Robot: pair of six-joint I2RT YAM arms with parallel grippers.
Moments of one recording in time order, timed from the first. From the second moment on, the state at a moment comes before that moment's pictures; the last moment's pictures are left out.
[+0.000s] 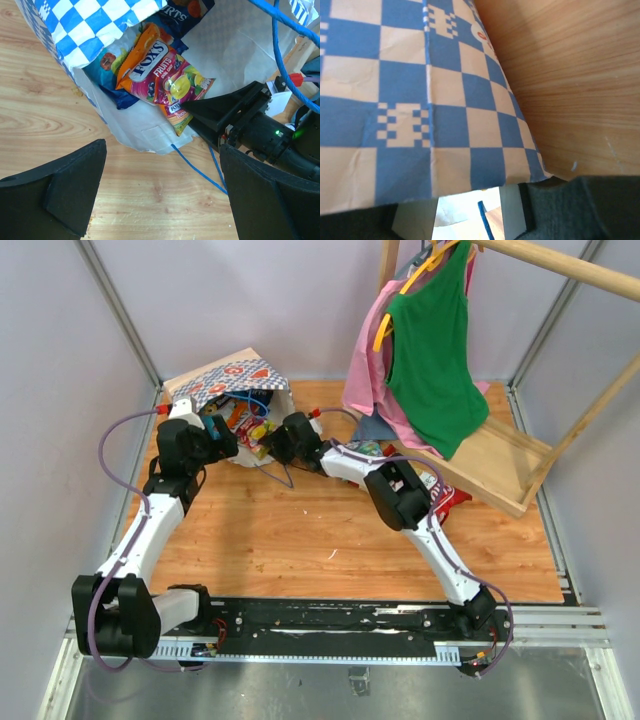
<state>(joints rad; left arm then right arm) -0.03 1.15 0.79 0.00 0.00 -0.29 0.75 2.55 1.98 0.08 0.01 1.41</state>
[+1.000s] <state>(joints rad) -0.02 1.13 0.81 -0.03 -0.02 -0.29 0.78 2.25 1.51 0.45 0.07 1.37</state>
